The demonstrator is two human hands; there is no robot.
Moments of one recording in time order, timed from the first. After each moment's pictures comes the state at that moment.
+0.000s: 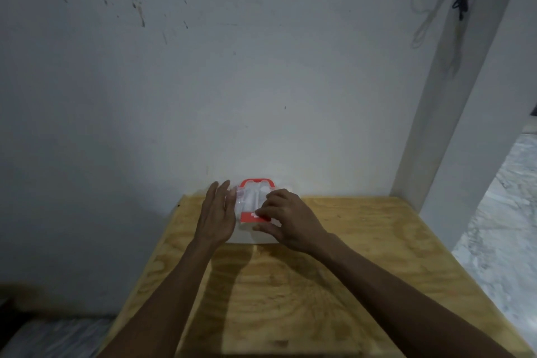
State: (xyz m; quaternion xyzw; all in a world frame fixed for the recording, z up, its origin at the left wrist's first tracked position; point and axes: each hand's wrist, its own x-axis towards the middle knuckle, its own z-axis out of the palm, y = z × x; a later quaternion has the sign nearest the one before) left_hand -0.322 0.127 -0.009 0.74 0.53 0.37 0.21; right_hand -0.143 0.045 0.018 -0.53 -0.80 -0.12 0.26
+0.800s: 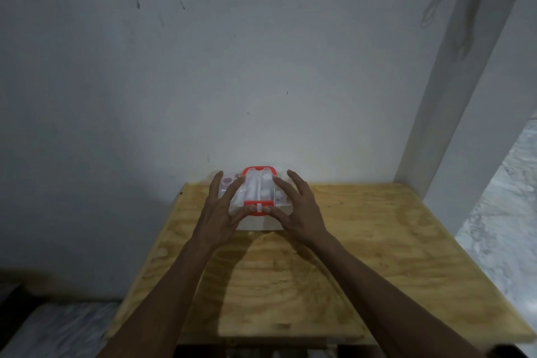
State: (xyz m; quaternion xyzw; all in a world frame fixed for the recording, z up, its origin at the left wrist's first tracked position) left_hand -0.335 0.115 -0.022 0.82 0.40 0.36 0.19; right_hand -0.141 0.055 -0.026 -0.67 -0.62 0.07 0.40
